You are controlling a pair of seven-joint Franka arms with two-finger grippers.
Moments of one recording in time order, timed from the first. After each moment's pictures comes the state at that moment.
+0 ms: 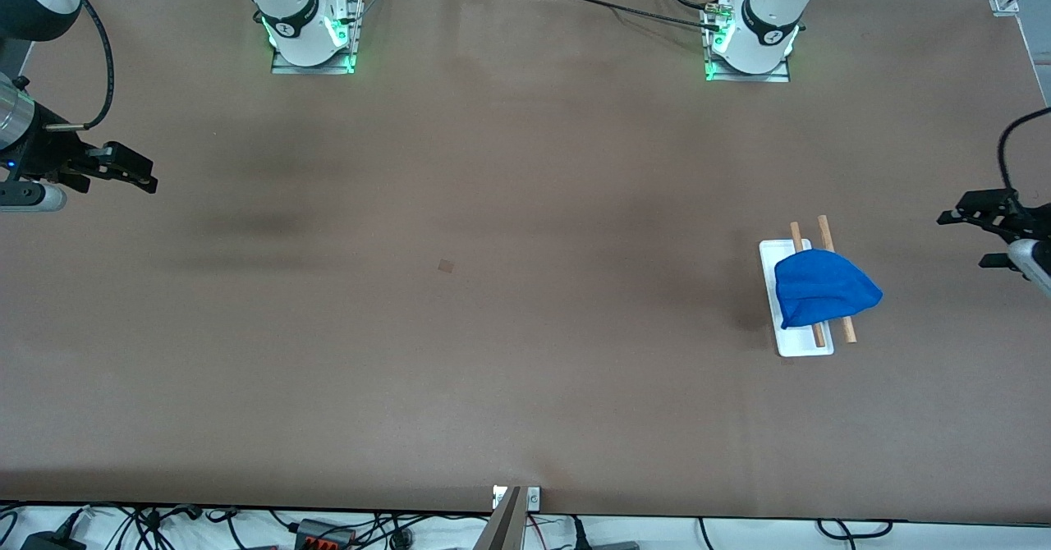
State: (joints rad) left arm 0.60 0.51 -0.54 -1.22 0.10 1.39 0.76; right arm -0.02 0.02 -0.02 -1.73 -0.02 1.73 -0.05
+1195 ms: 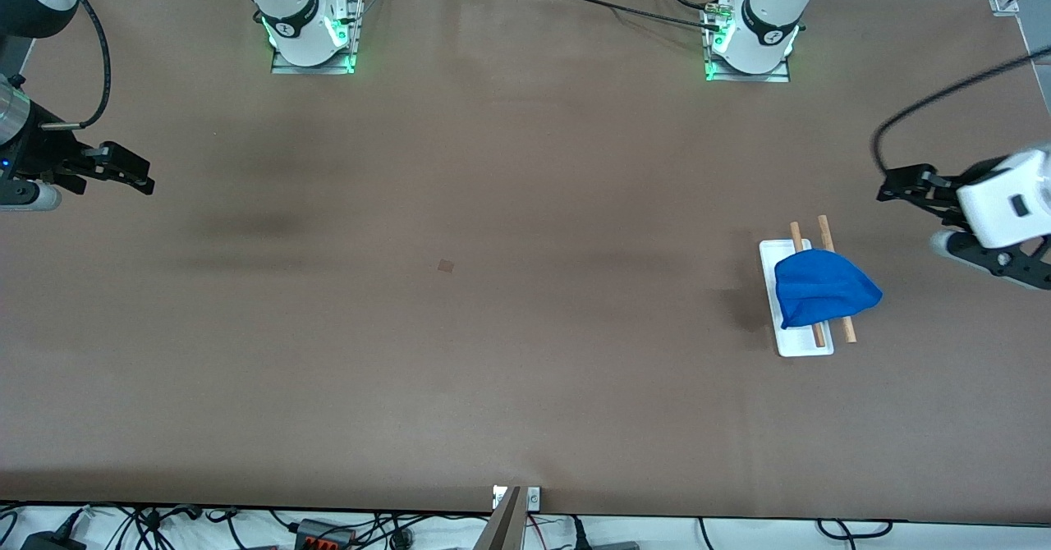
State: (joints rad) left arm 0.14 0.35 -0.21 -1.21 0.06 1.29 0.21; right arm -0.02 0.02 -0.02 -1.72 -0.02 1.74 -0.05
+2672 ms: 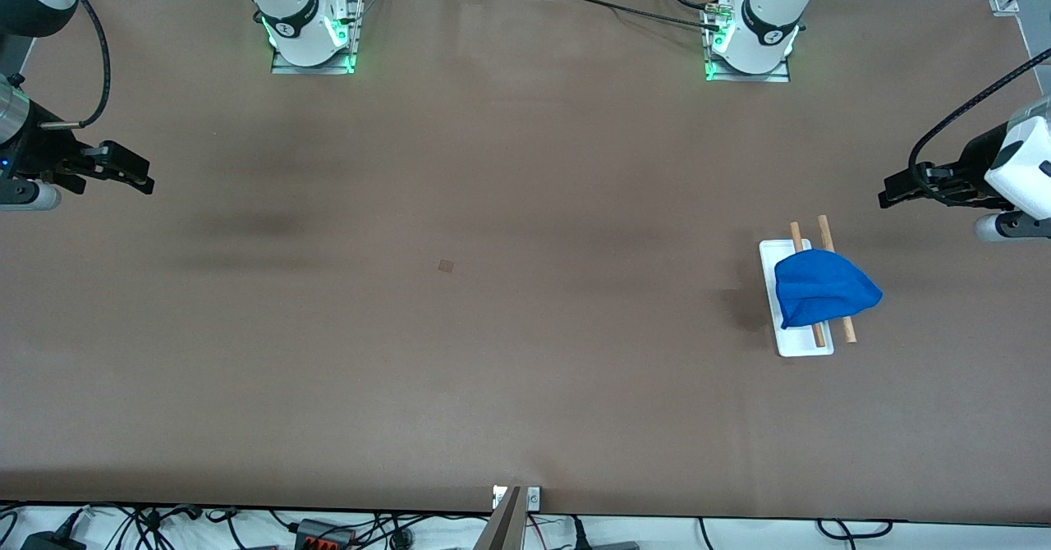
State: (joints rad) left arm 0.05 0.12 -0.02 -1.55 -0.06 1.58 -0.03; right arm -0.02 0.02 -0.02 -1.72 -0.02 1.73 -0.05
